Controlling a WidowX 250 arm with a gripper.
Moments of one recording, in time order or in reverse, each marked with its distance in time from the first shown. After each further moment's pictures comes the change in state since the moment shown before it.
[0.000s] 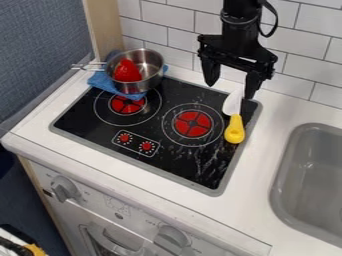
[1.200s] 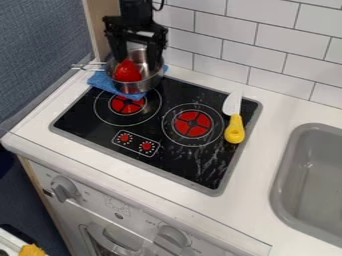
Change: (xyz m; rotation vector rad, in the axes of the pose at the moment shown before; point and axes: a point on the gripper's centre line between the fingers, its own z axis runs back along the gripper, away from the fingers) arm -0.008 0.167 -0.010 0.075 0.087 0.208
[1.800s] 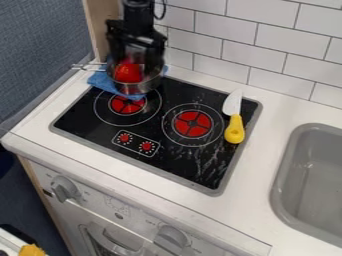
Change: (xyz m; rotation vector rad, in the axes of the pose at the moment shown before) arm 0.006 0.006 -0.026 0.055 0.094 -0.028
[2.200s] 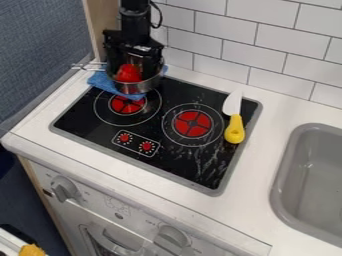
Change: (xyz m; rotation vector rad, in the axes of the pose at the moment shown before) arm -0.007 0.002 -0.011 -0.024 0.047 0.015
